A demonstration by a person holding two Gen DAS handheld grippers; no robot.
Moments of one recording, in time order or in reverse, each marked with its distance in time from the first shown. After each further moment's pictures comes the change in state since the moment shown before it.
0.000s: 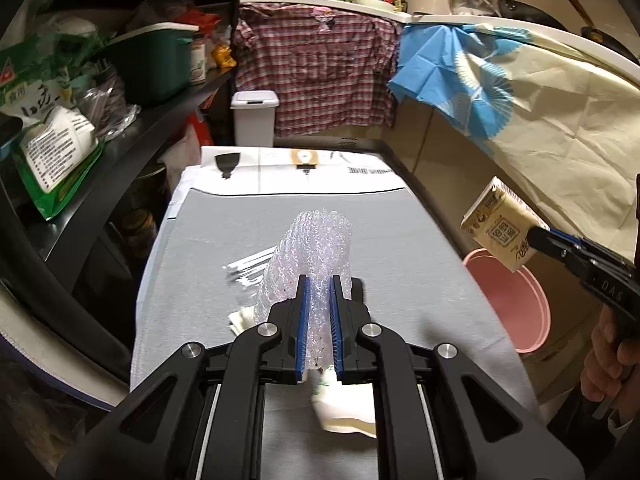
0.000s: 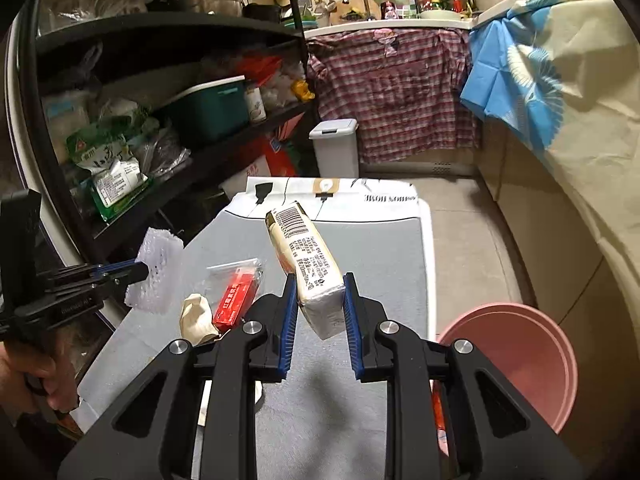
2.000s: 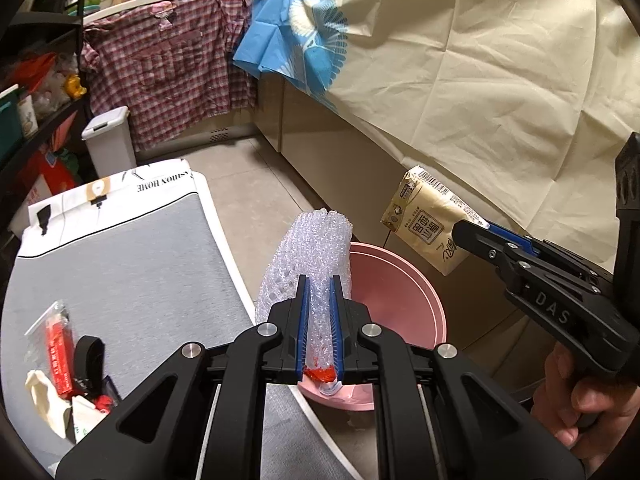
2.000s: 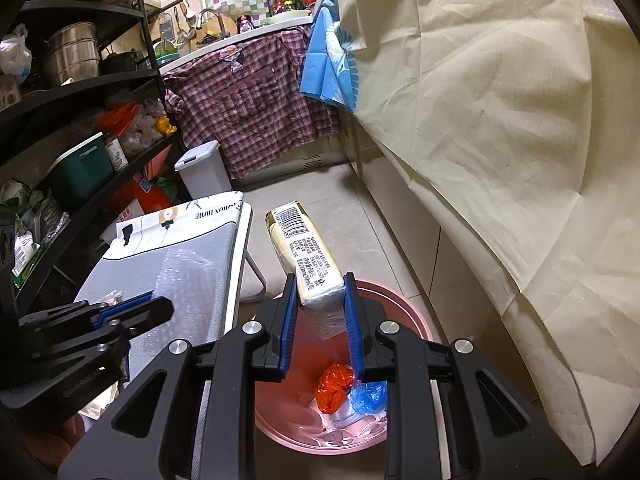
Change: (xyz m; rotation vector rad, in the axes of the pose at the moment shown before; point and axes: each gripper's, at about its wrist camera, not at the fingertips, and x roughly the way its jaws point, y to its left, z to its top) left arm 0.083 -0.262 0.012 0.230 0.081 -0.257; right arm -0.063 -0.181 -0.040 0.281 -0.038 -0.329
